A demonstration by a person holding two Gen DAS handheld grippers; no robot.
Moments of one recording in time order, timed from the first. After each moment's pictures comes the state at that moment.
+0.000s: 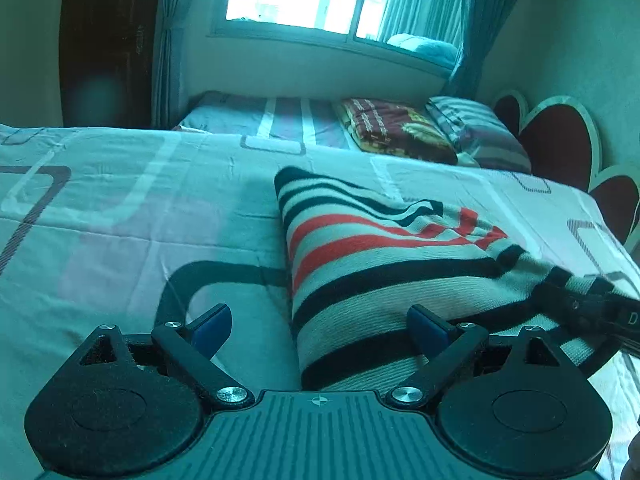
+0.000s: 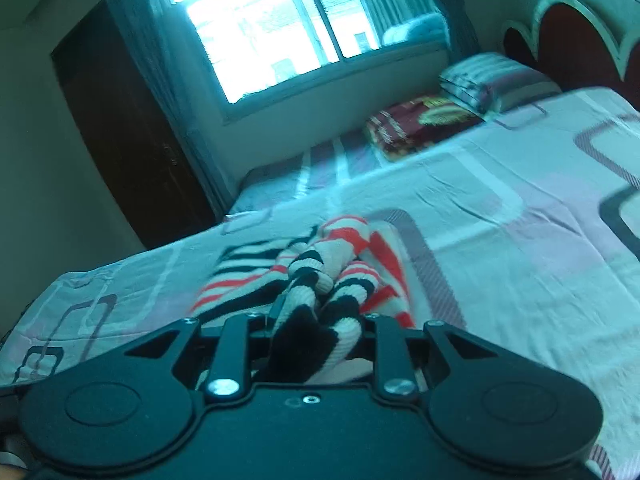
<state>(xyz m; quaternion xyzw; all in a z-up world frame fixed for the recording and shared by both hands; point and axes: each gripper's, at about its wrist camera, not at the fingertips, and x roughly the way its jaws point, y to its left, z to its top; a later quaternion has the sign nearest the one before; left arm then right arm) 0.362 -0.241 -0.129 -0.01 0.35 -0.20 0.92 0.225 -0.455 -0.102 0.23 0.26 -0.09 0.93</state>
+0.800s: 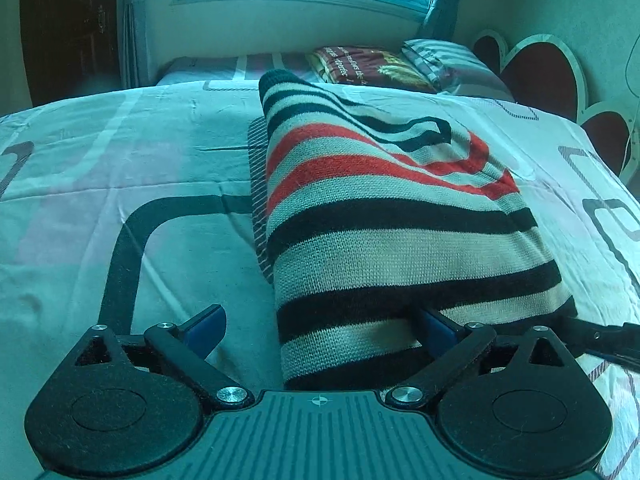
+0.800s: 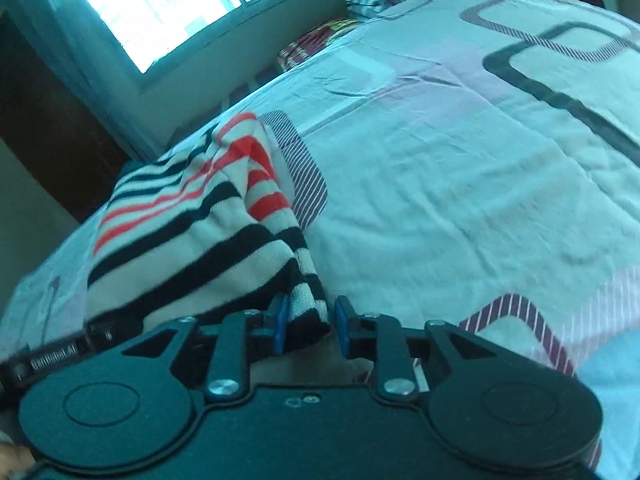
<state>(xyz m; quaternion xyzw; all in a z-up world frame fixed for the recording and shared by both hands) 0.356 -0.259 -0.160 0.04 0.40 -0.23 0.89 0.173 -0.484 -0.153 0.29 0.32 -0.16 0.89</state>
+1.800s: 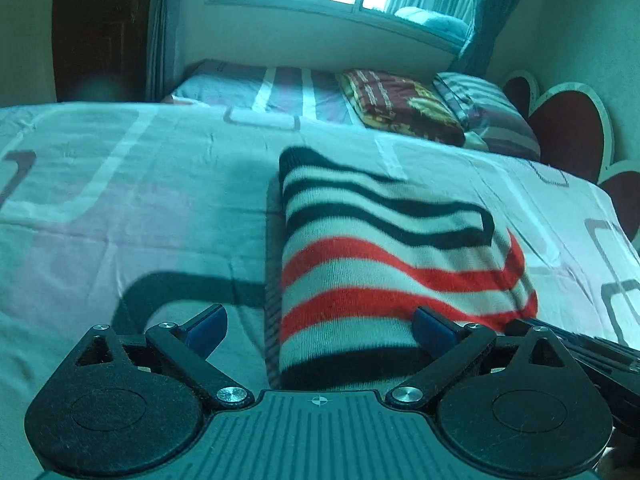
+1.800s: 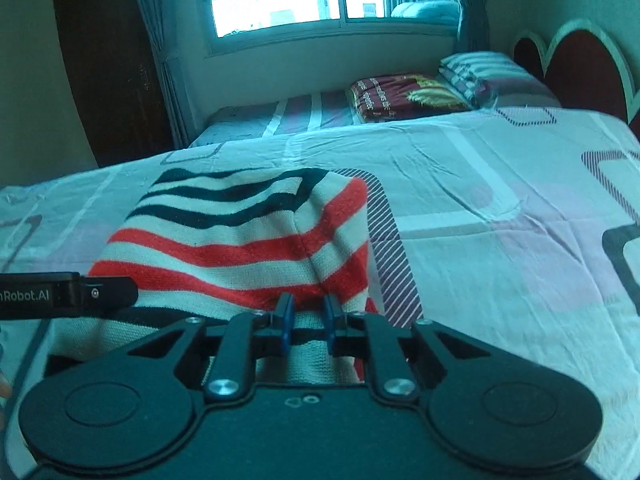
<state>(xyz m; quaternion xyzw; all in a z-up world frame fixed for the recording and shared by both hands) 0.422 -0.274 -0.140 -0.01 0.39 -0.19 0.90 0.286 -0.467 -0.130 0.12 0.33 -0.10 0.93</state>
